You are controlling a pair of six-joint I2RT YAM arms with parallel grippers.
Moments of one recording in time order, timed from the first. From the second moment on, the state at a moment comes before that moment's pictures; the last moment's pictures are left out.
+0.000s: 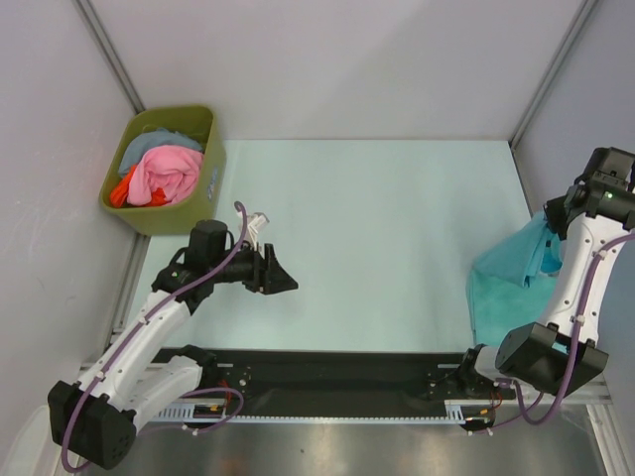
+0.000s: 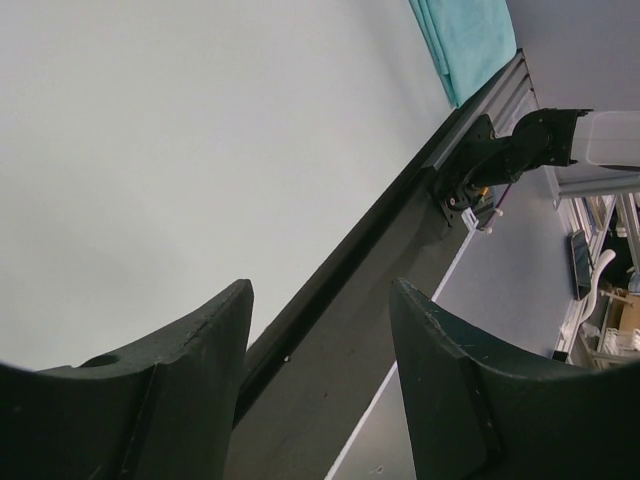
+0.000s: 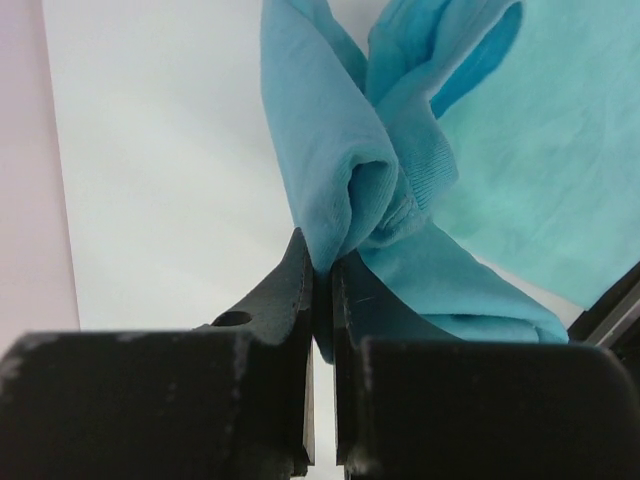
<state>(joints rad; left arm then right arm) -0.37 0.90 0.72 -0.48 0.71 -0.36 -0.48 1.31 1.57 -1.15 0.16 0.86</state>
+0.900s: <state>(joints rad) -0.36 0.90 0.72 -0.48 0.71 -0.36 -0.58 1.23 1.33 -1.08 0.15 0.84</state>
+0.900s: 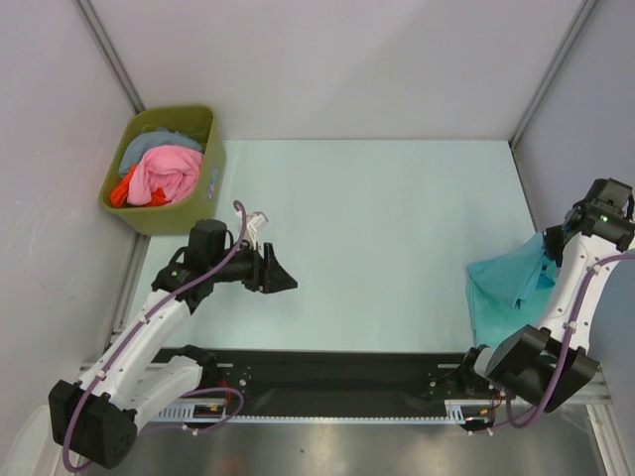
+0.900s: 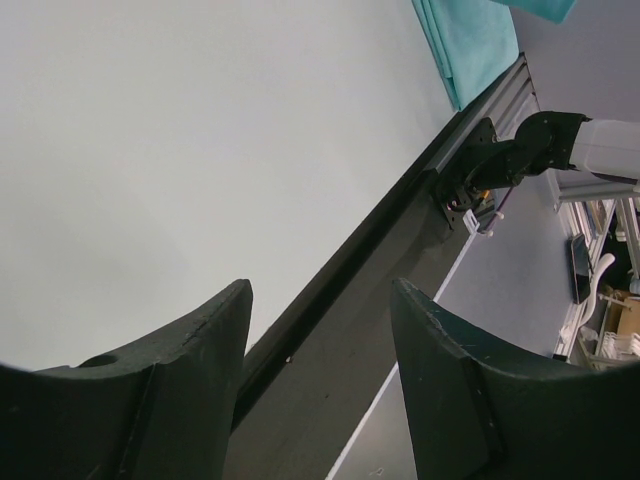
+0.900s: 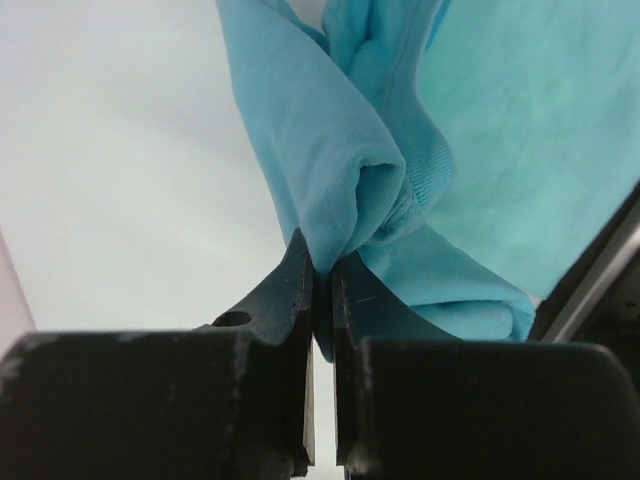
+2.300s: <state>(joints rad) -0.36 0.91 0.72 -0.48 0.72 -0.36 -0.93 1.07 0.86 -0.97 0.22 0.65</state>
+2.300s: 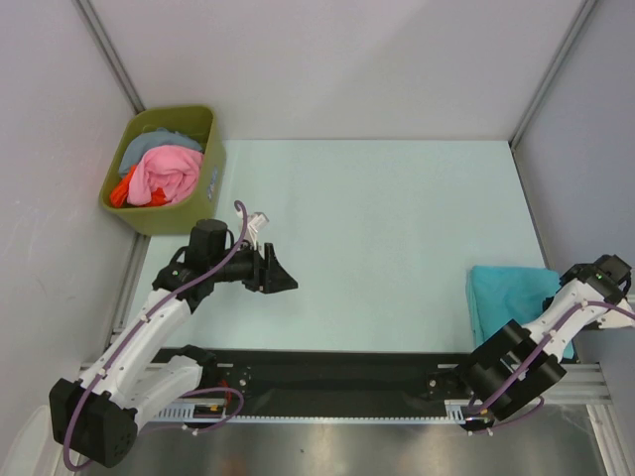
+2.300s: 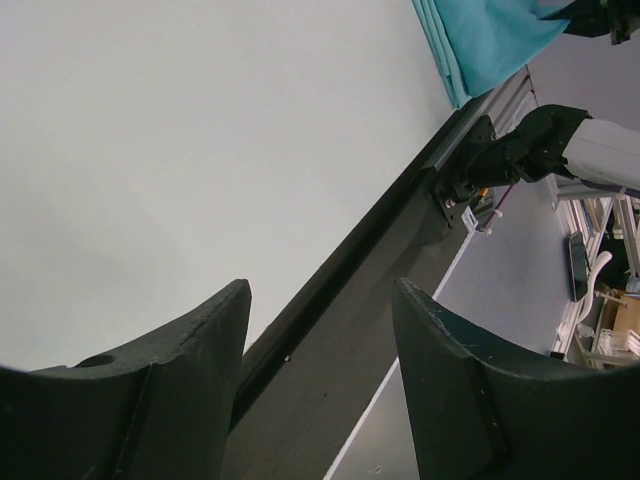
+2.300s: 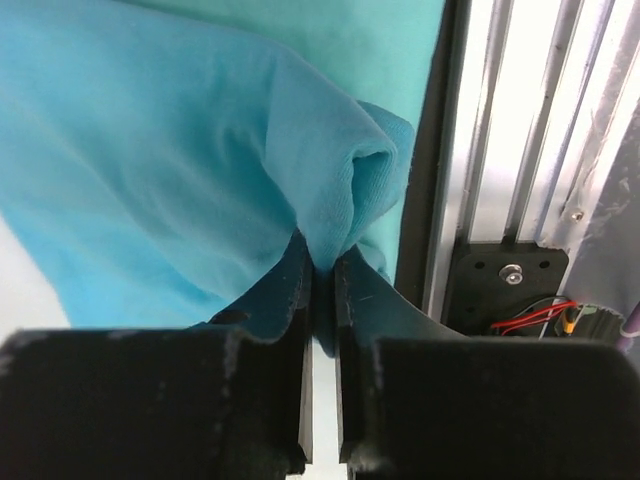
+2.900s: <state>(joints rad) -0.34 0.92 0.72 -0.48 0.72 -0.35 -1.01 1.08 0.82 -0.97 0.31 0.72</state>
